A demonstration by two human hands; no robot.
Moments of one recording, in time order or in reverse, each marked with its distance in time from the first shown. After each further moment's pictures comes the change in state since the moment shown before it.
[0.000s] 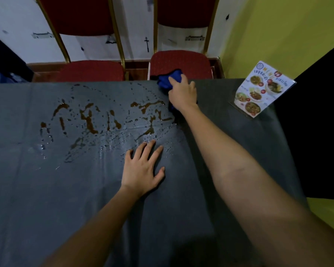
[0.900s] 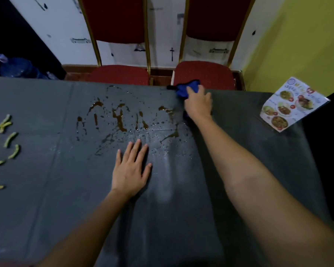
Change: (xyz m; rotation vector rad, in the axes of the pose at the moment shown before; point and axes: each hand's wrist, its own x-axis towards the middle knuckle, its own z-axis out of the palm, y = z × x) left_hand -0.035 -0.068 -0.008 -0.024 0.021 -0.218; right_hand -0.007 -0.022 0.013 -0.010 0.062 0.021
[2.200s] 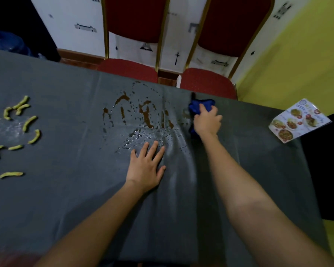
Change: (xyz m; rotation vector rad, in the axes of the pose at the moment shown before) left_hand -0.013 -0.052 -0.013 -0.016 -0.172 0.106; right_hand -0.059 -0.077 0.012 -0.067 -0.022 0.223
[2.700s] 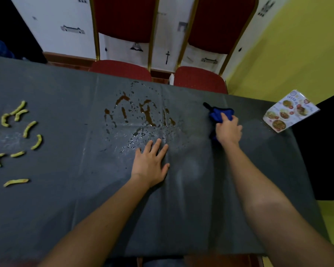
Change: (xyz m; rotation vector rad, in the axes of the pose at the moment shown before) left_hand -0.002 -0.017 -0.009 0.023 -0.027 0.099; right_hand -0.022 0.071 -0.006 0.000 0.037 0.210
